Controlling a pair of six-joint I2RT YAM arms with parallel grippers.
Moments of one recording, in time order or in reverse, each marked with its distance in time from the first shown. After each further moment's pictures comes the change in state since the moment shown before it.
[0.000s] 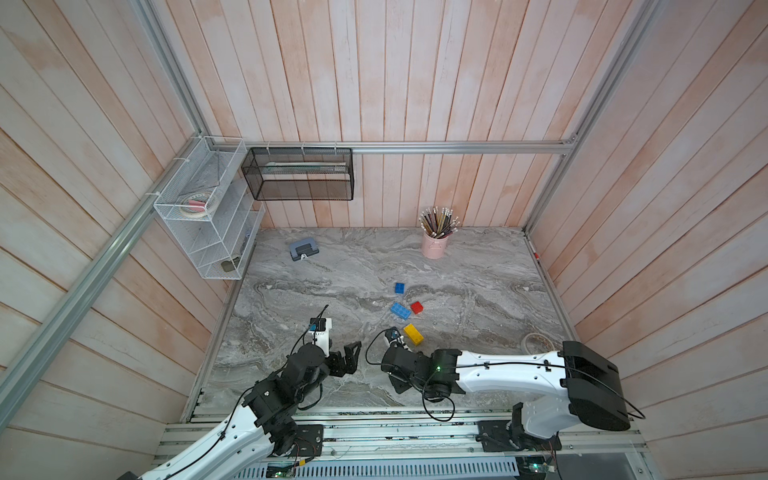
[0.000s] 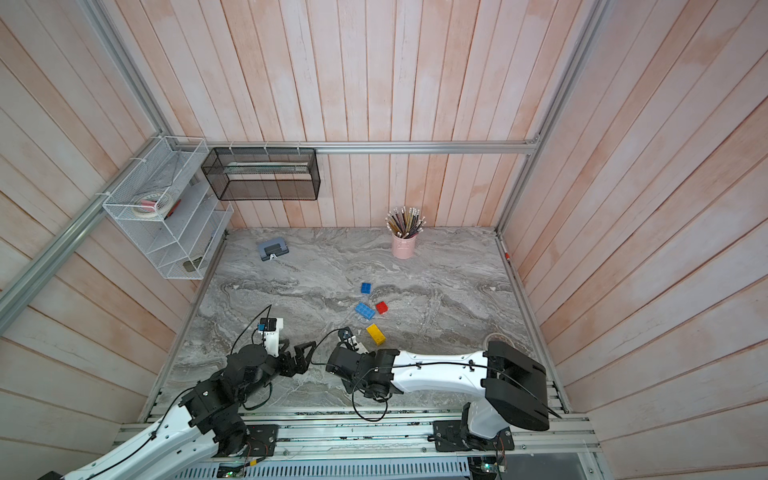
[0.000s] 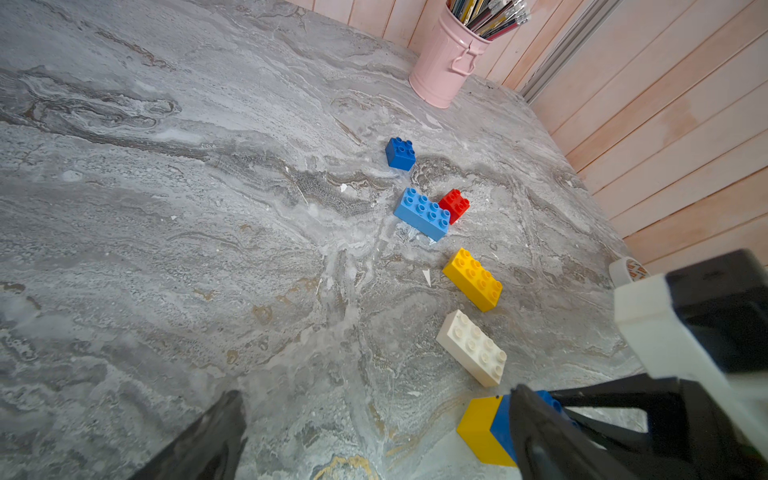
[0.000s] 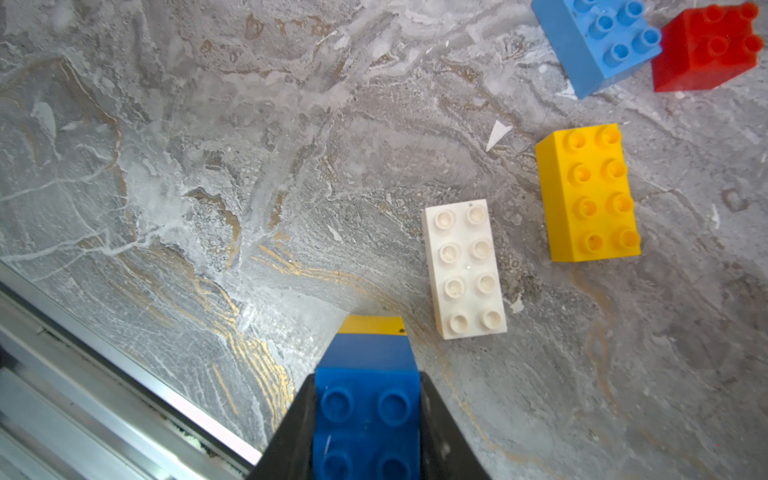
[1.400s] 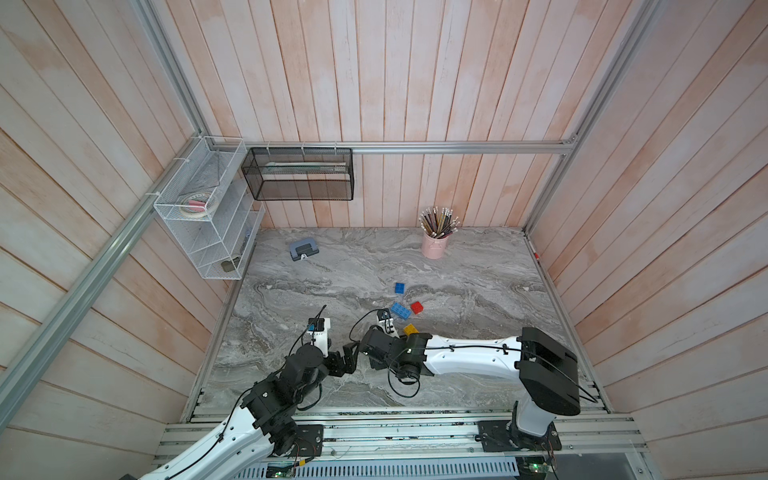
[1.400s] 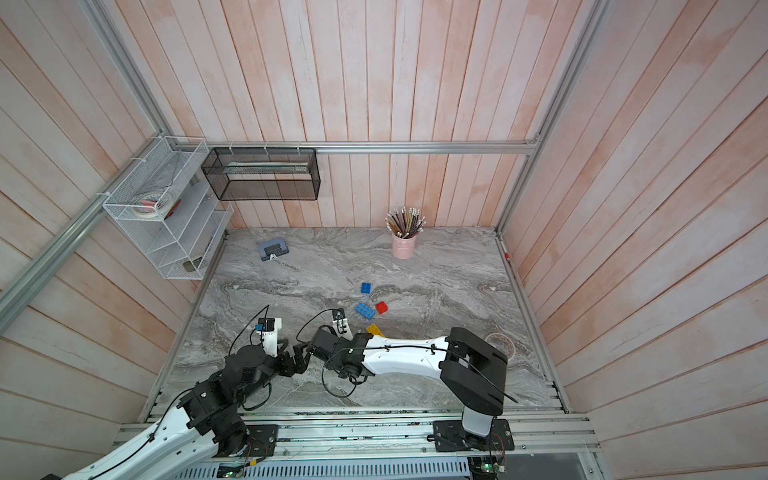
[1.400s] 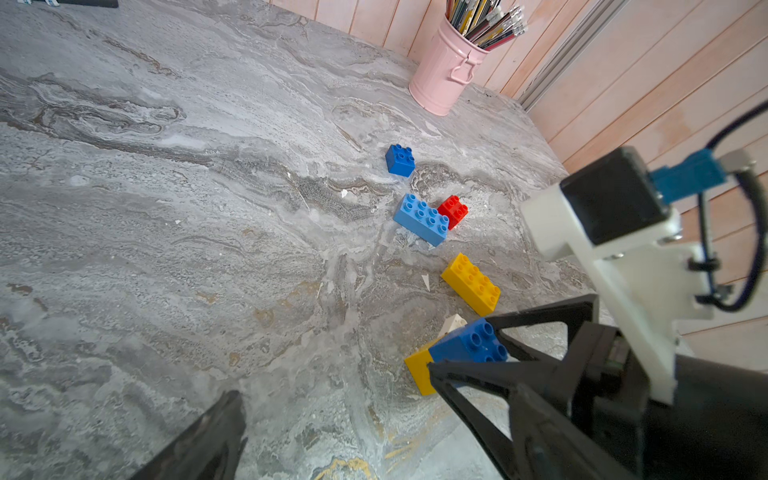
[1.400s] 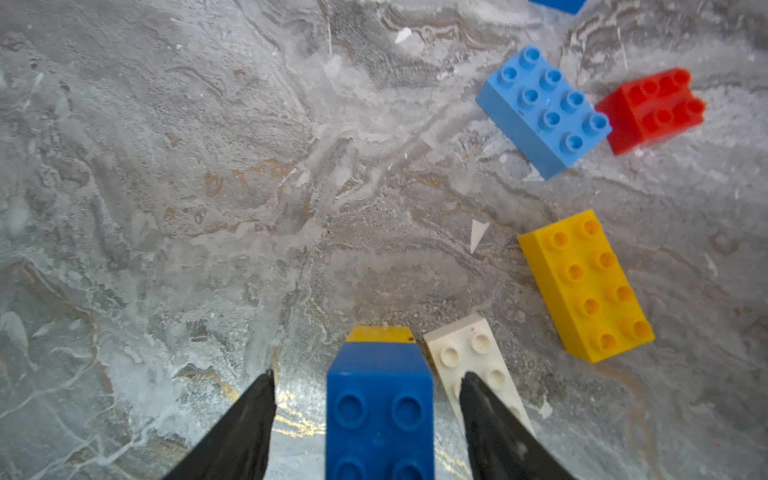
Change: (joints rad) left arm 0.000 -0.021 0.000 -0.004 -0.008 -0.004; right arm -0.069 0.221 0.245 -0.016 0.122 0.155
